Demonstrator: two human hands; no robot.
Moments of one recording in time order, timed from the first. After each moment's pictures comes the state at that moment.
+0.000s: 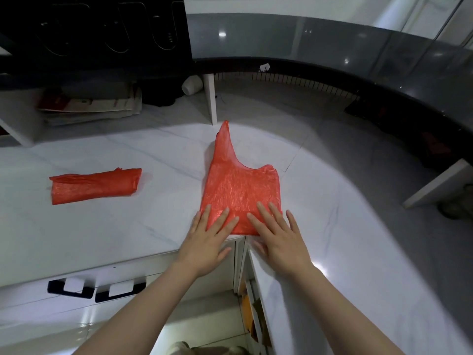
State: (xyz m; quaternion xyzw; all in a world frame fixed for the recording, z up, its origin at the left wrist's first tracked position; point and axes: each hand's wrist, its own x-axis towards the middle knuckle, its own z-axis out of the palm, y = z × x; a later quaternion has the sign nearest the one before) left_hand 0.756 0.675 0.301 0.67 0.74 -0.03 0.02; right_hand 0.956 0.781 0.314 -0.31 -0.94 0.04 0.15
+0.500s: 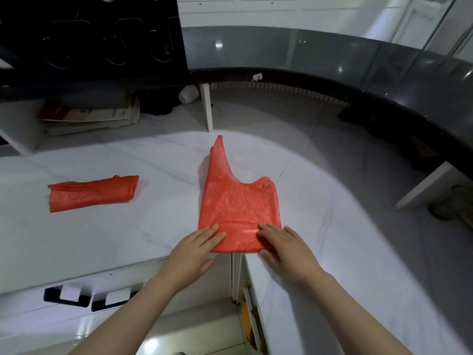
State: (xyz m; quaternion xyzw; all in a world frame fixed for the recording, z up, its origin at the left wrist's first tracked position) left_hand 0.750 0.648 0.321 0.72 0.67 0.15 0.04; right_hand 0.983 0.785 0.319 -0.30 -0.93 0.18 0.11
